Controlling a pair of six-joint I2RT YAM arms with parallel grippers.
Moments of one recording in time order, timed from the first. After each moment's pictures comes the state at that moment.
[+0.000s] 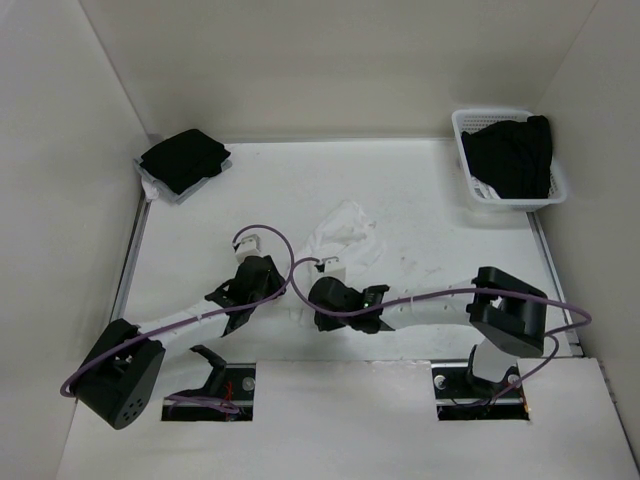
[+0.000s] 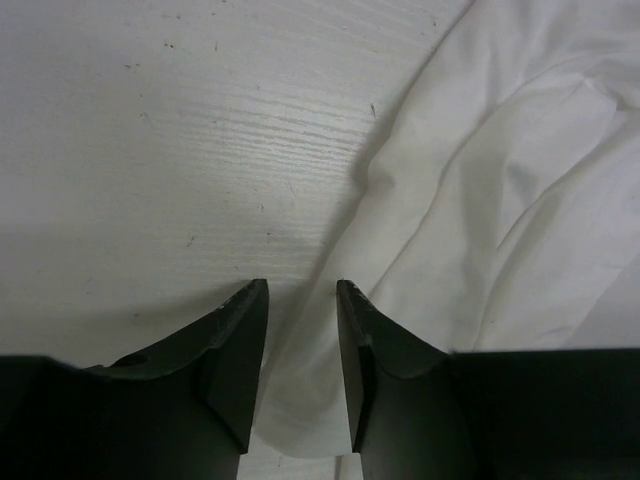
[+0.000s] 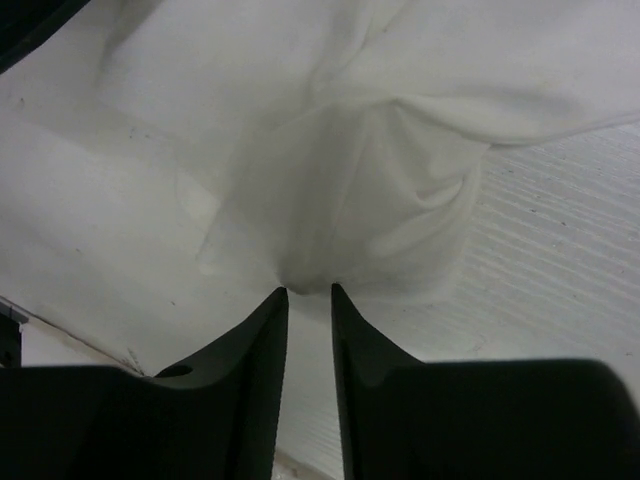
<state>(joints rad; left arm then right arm) -0.58 1.14 0.30 0.14 -0.26 -0.75 1.21 1.68 0.91 -0.16 0.27 0.86</state>
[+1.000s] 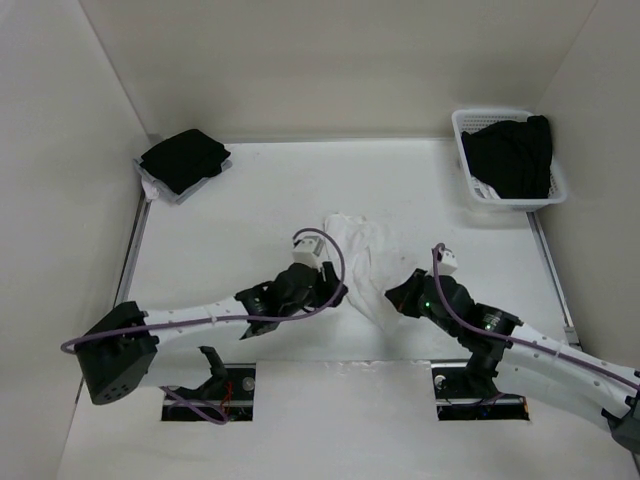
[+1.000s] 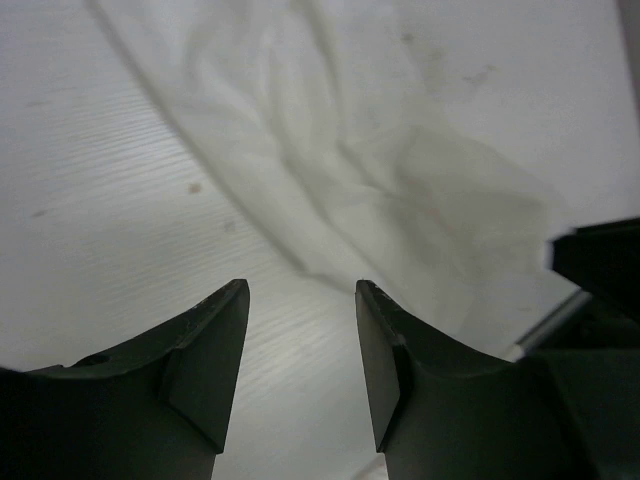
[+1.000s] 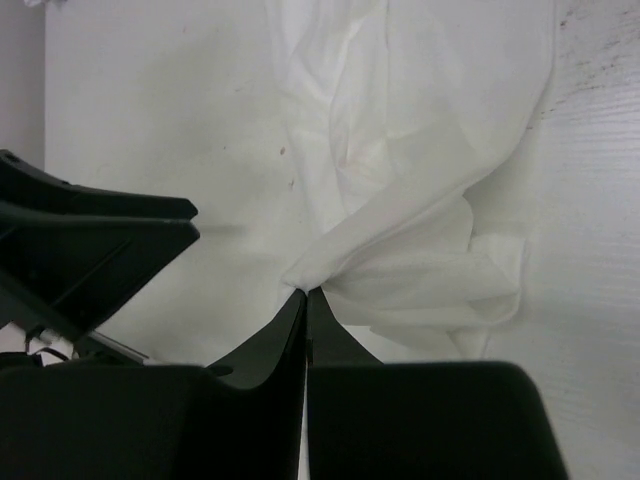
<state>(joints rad) -0.94 1.17 0.45 0.16 -0.21 -0.77 0.93 0.68 0.40 -0.25 0.32 0.99</state>
